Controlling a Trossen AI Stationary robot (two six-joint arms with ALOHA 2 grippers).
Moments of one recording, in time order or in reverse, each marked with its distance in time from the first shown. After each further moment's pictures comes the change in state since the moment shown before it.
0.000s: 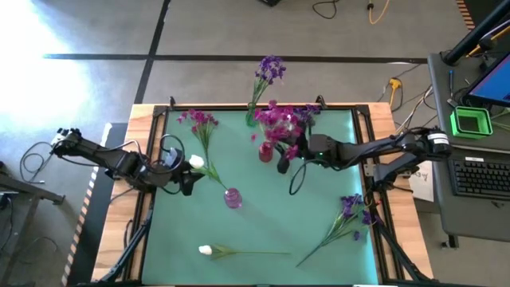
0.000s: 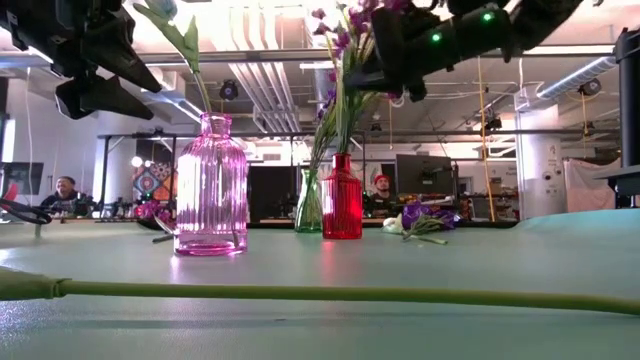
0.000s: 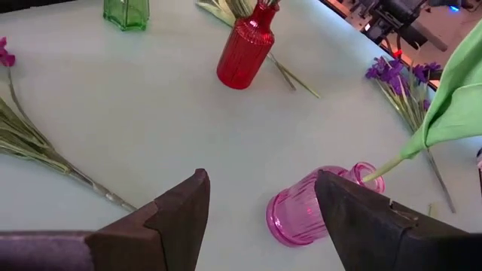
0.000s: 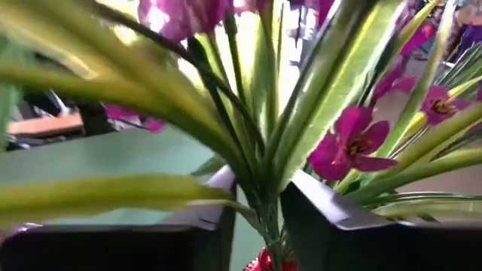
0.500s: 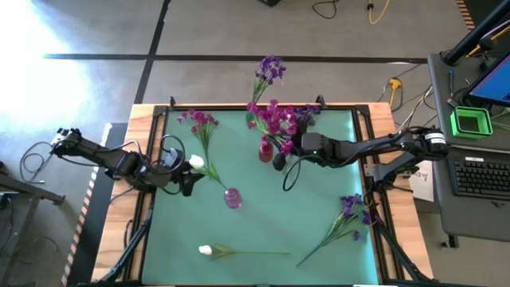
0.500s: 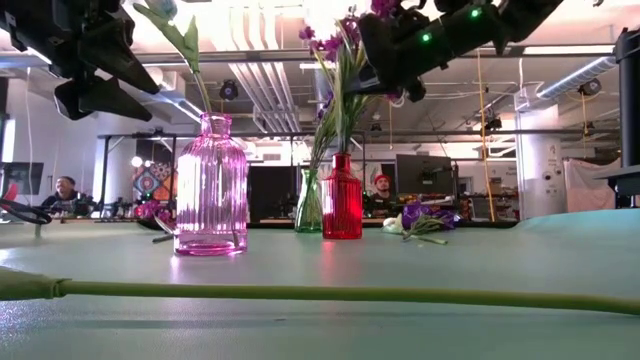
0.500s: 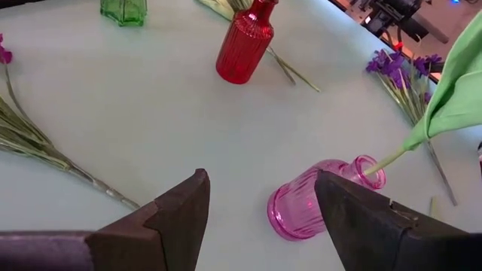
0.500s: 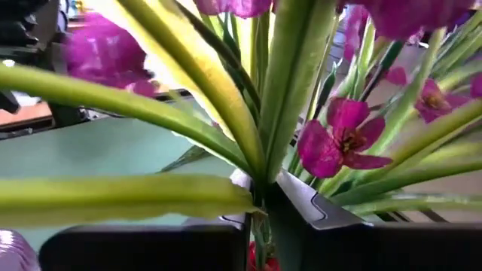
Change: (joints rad) left arm 0.000 0.000 0.000 -0.009 0.014 0.005; right arm -0.011 0.027 0.069 -0.121 0.059 0.038
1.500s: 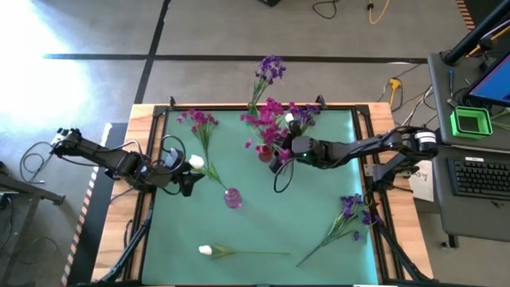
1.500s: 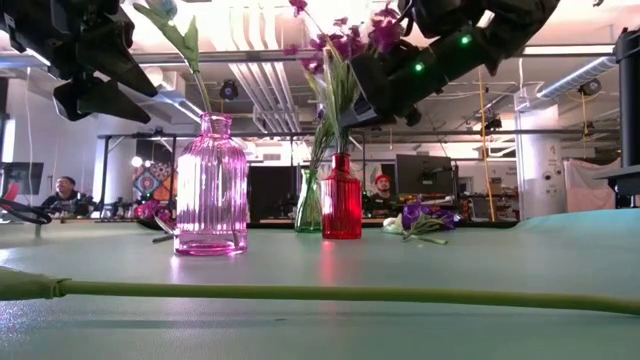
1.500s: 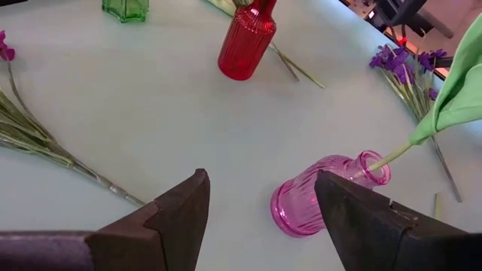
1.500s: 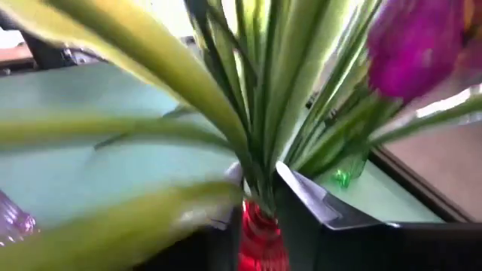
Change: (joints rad) left arm 0.000 0.002 0.000 -0.013 0.005 0.000; right arm -0.010 0.088 0.001 -0.059 -0.037 0.020
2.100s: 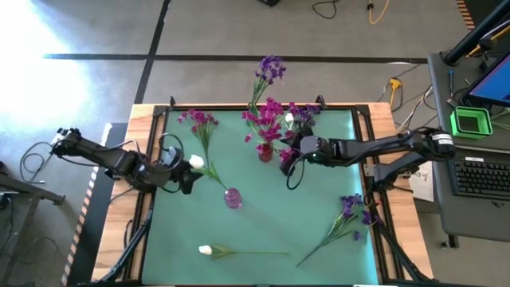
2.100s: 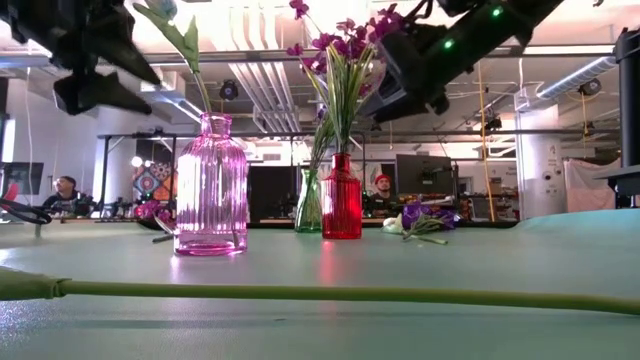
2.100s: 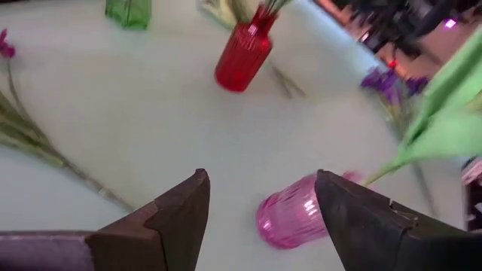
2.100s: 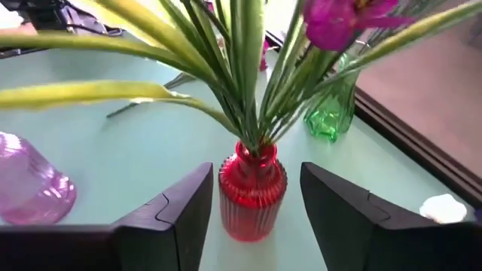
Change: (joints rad) left arm 0.003 0.000 0.040 -0.006 -0.020 -0.057; right arm 0.030 -0.180 -0.001 -0.309 -0.001 0.127
